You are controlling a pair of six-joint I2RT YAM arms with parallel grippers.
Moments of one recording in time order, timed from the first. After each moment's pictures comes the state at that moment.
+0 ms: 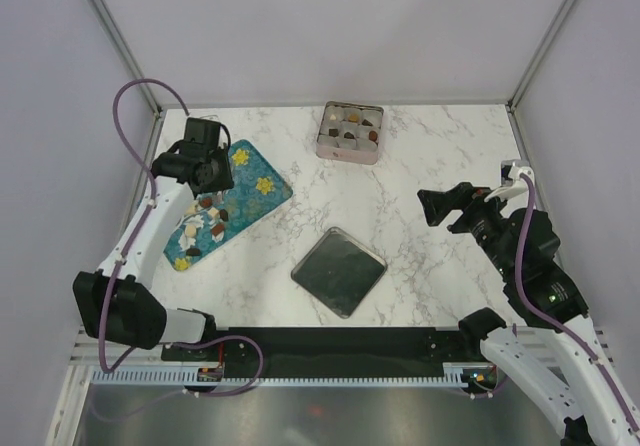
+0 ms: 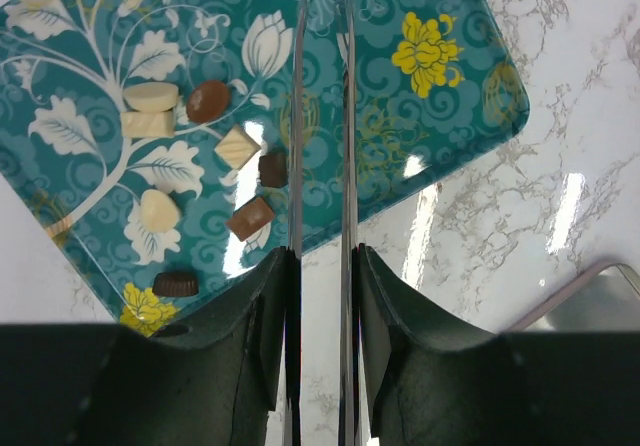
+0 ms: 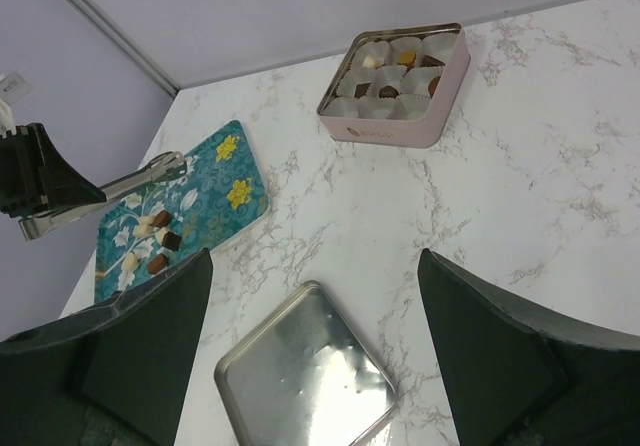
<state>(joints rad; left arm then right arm) -0.22 1.38 1.29 -0.82 -0.21 -0.29 0.44 0.54 0.86 -0.43 0.10 0.50</state>
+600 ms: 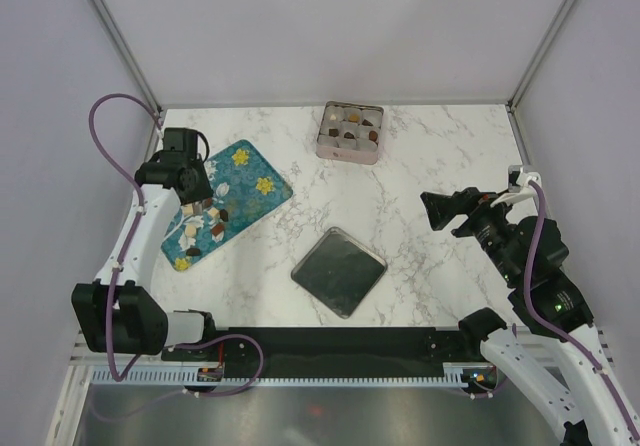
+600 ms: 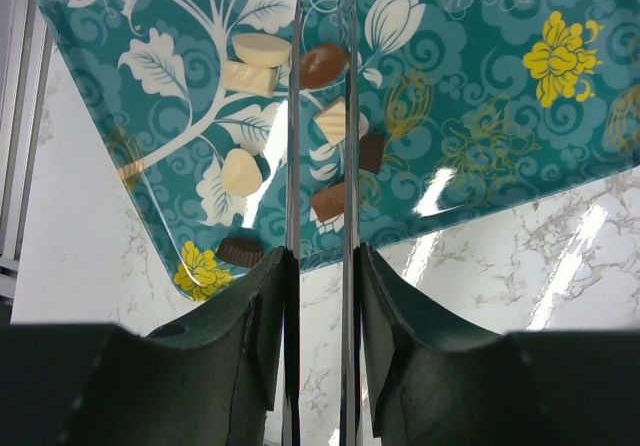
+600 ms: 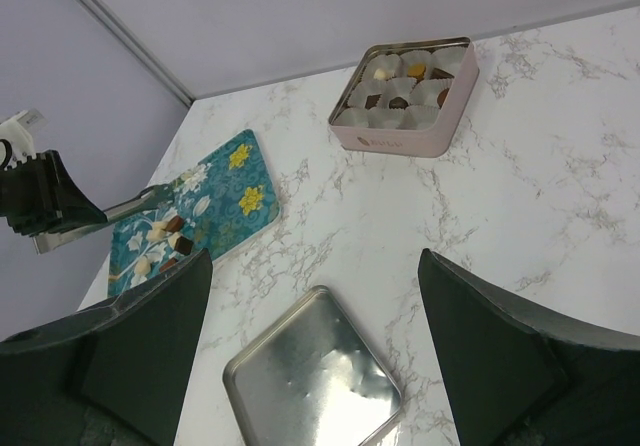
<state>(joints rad) -0.05 1.31 1.20 -0.85 -0.26 -0.30 0.44 0.49 0.85 -0.43 0.08 0.50</state>
